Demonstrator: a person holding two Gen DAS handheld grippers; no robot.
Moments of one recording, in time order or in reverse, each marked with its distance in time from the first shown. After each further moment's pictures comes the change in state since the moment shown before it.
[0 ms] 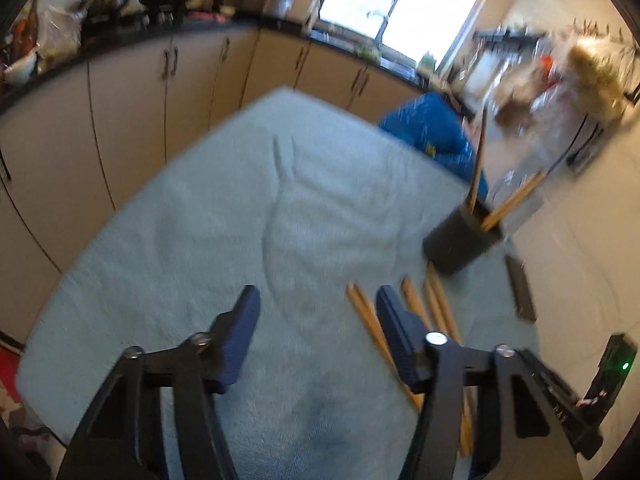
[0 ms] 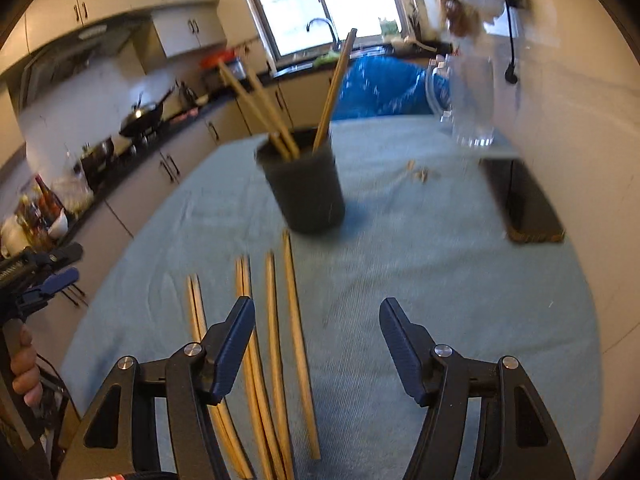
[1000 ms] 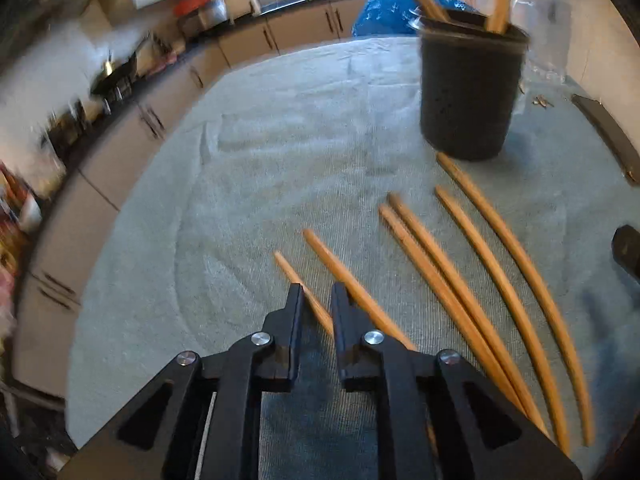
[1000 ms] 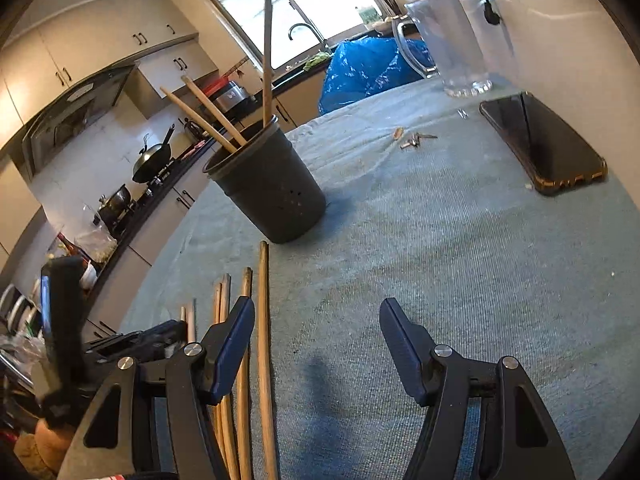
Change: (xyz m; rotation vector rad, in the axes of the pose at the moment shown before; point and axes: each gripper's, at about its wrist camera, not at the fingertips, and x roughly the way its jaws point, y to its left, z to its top) left arm 0.113 -0.133 -0.051 0.497 0.086 0.452; right arm 0.041 -0.063 -0.003 0.207 -0.055 0.188
